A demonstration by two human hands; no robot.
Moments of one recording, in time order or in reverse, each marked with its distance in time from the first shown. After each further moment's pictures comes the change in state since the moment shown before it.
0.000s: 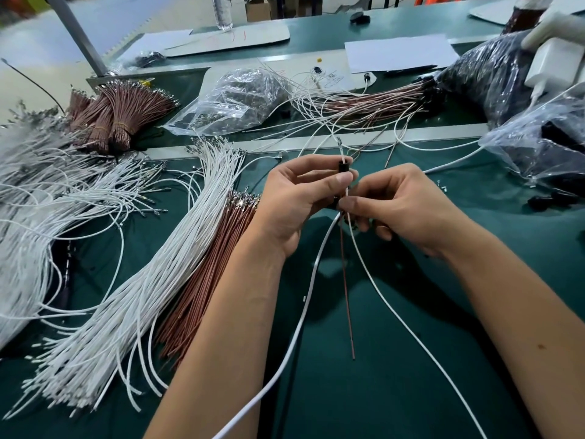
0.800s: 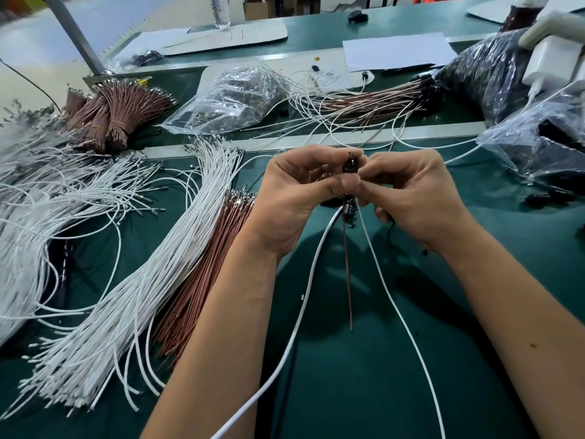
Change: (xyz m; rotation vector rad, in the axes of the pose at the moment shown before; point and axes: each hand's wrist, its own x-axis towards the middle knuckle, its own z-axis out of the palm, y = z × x) left_hand -0.002 0.003 0.005 -0.099 -0.239 0.278; right_hand -0.001 -0.006 0.000 0.068 0.149 -0.308
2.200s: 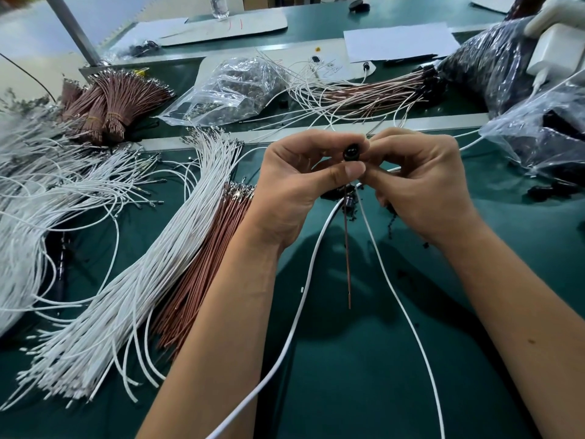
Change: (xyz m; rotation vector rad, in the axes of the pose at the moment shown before) left_hand -0.001 0.001 0.003 0.095 0.053 0.046; right_hand 0.002 0.005 -0.001 -0.147 0.058 -0.221
